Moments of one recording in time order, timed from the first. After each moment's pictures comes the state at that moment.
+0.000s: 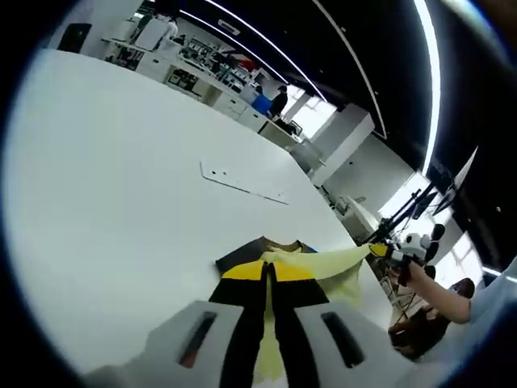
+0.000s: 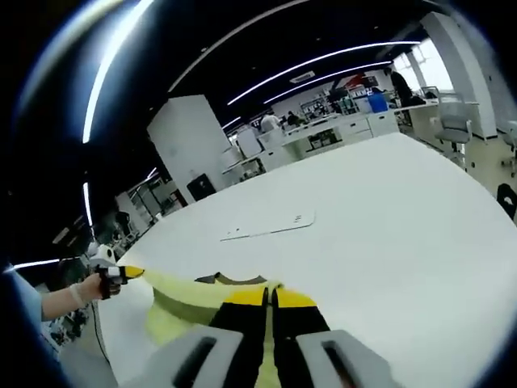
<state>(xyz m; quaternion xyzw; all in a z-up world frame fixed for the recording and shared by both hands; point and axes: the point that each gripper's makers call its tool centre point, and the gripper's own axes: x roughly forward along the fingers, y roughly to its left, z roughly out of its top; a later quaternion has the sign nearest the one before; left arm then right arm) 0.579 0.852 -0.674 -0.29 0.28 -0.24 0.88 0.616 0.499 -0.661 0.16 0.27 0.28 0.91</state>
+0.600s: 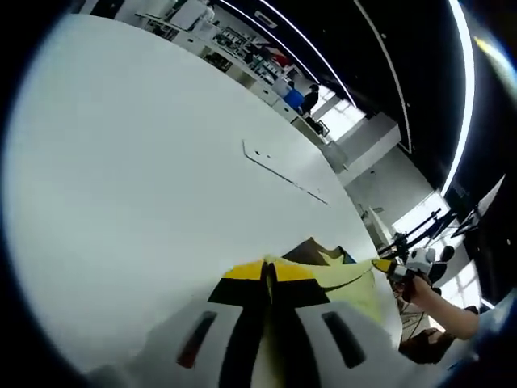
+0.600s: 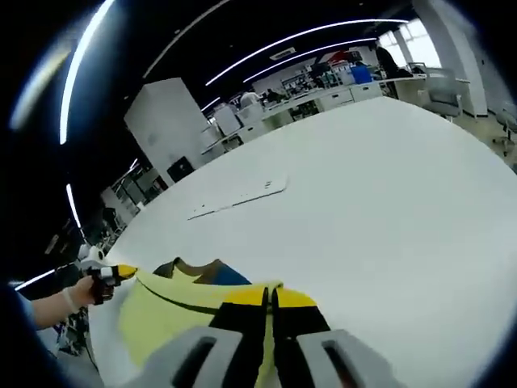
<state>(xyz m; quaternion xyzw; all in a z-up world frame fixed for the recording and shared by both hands) 0.621 0.858 -0.747 -0.32 0.32 -0.19 0.87 0.655 0.496 -0.744 0.17 0.34 0.24 0.89</state>
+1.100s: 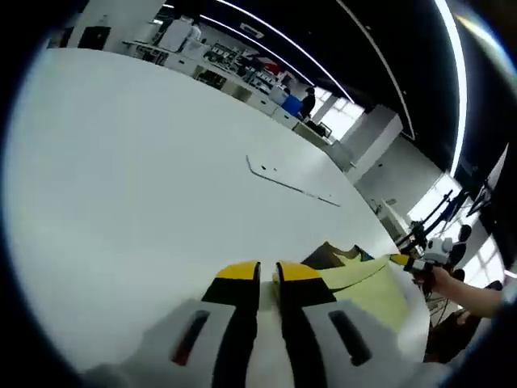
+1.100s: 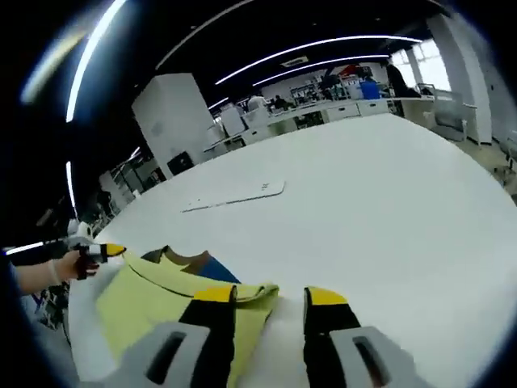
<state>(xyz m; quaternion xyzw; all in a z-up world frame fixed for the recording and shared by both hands) 0.626 0.875 -0.736 -0.22 0.29 -0.19 0.91 0.647 0.483 -0.748 0.04 0.32 0.25 0.91</state>
